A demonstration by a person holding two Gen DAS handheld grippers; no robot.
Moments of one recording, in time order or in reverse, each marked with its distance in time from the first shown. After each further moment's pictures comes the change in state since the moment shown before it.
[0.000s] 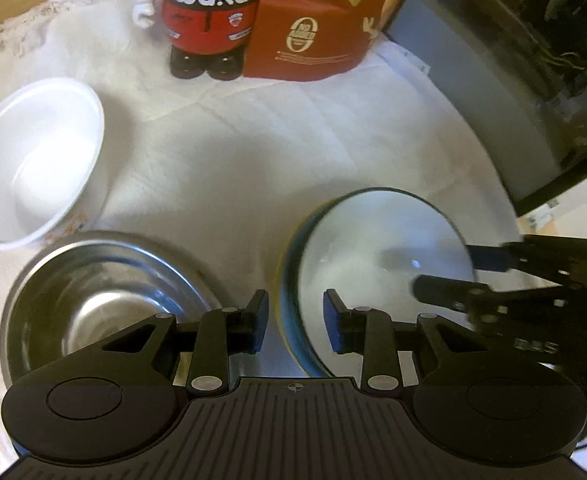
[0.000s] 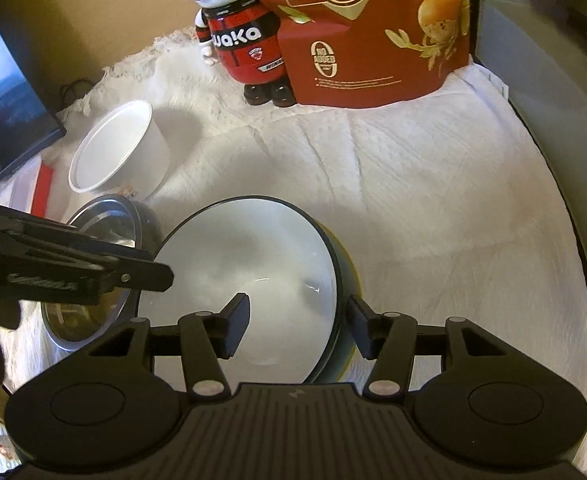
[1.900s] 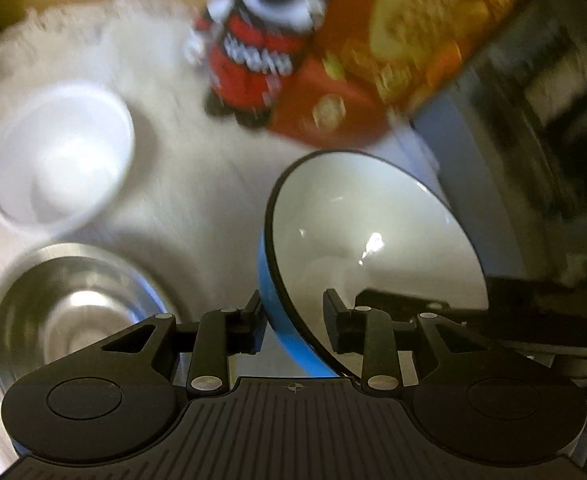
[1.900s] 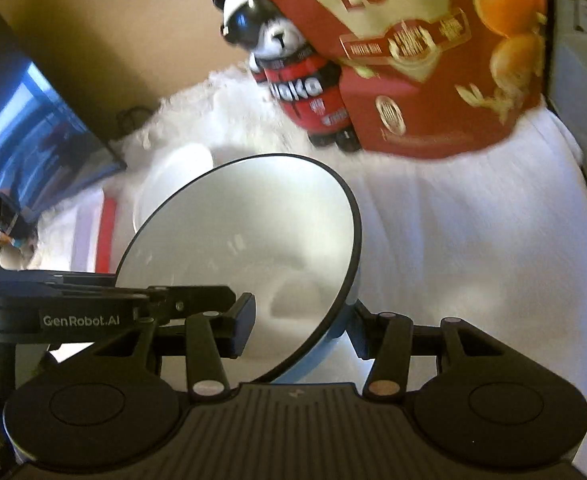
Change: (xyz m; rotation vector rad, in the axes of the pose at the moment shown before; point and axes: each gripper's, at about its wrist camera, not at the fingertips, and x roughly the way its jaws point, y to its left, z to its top) left arm -0.028 -0.002 0.013 -0.273 -0.104 -0.053; right arm -0.004 -0.003 0.060 -0.045 0.059 0.204
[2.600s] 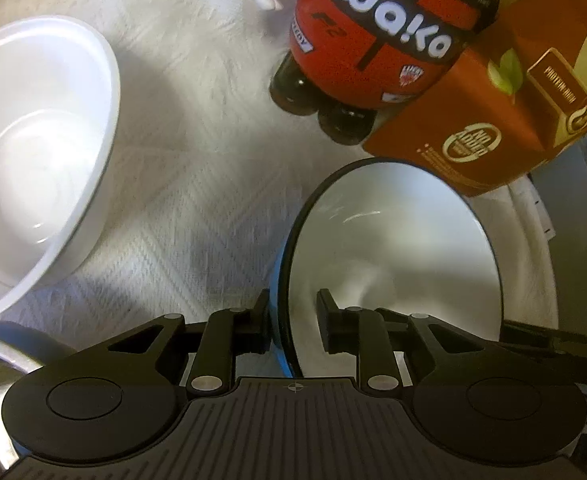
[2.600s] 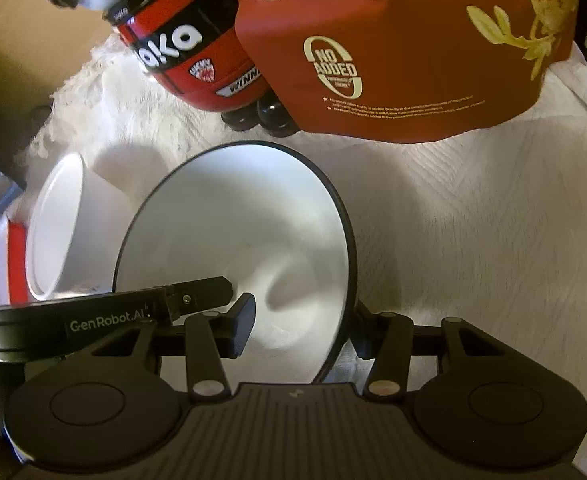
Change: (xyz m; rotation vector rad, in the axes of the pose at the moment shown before) left arm 0.120 0.056 0.061 -0.207 0.010 0.096; right arm 0.121 -0.054 0.075 0.114 0.097 -0.043
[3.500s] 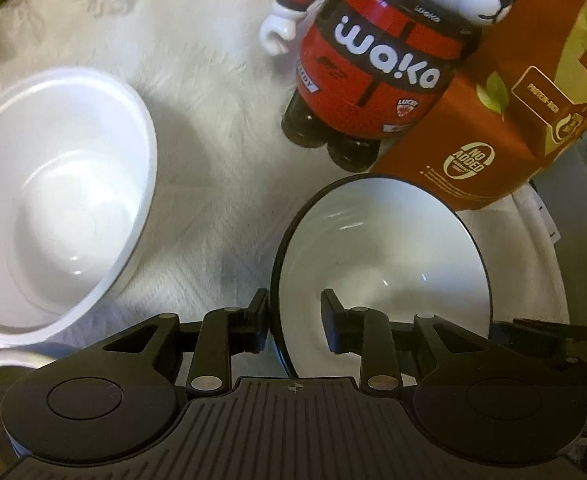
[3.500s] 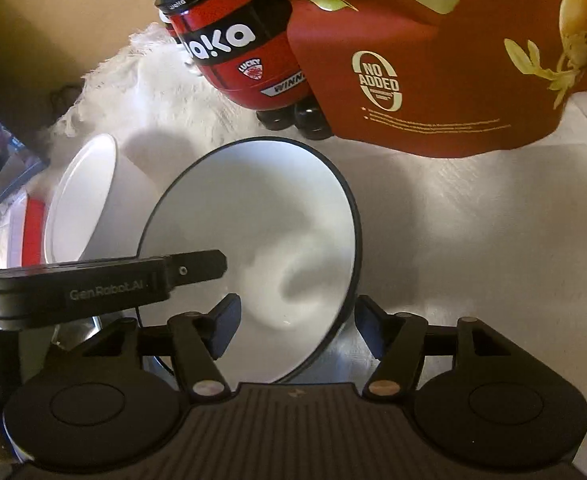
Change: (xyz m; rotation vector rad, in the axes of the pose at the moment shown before) left arm -0.019 0.004 -0.006 0.052 -0.088 0.057; right arm -0.001 0.013 -0.007 -0.119 0.004 0.011
